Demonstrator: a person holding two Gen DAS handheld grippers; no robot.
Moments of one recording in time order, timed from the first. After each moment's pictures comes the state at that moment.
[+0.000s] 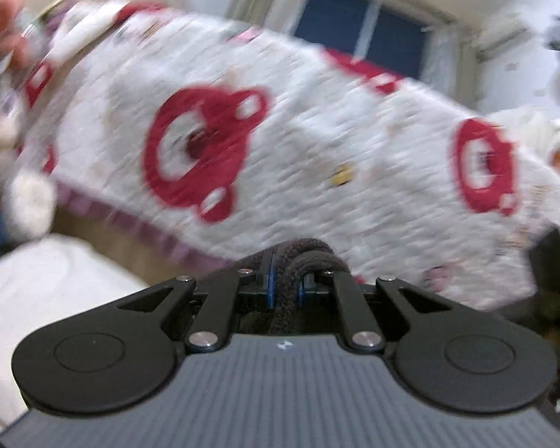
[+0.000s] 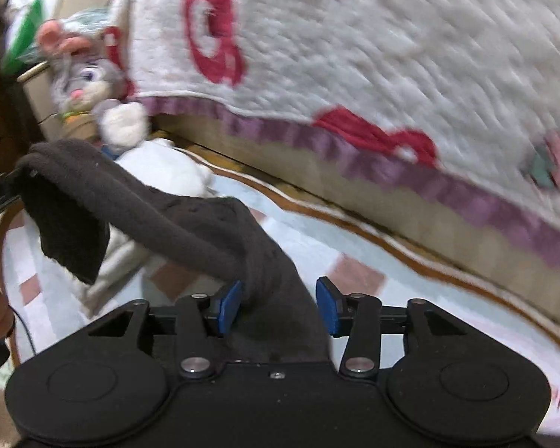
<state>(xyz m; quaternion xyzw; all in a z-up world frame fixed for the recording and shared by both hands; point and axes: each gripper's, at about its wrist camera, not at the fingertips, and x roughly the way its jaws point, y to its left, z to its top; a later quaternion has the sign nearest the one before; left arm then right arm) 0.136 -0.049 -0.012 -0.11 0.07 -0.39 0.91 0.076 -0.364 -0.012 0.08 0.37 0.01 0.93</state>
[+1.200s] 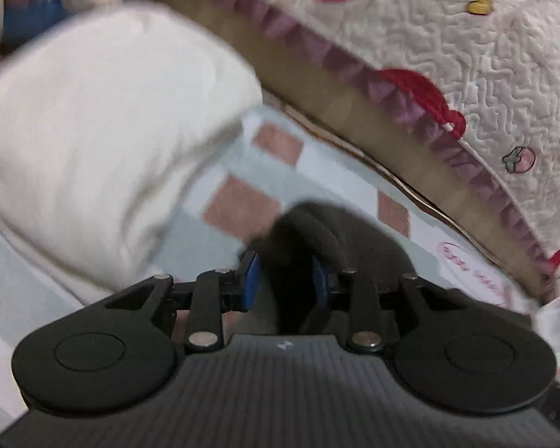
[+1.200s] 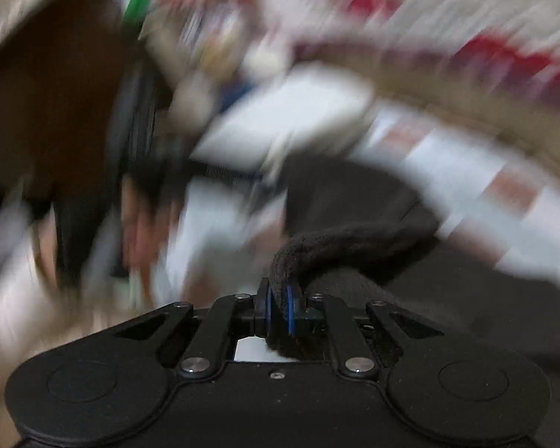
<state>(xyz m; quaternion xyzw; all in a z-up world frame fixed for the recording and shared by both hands) 0.186 -0.047 -0.095 -0.09 0.43 -0.29 0.85 -0.002 -0.256 -0.094 0.10 0.44 0.21 0.87</state>
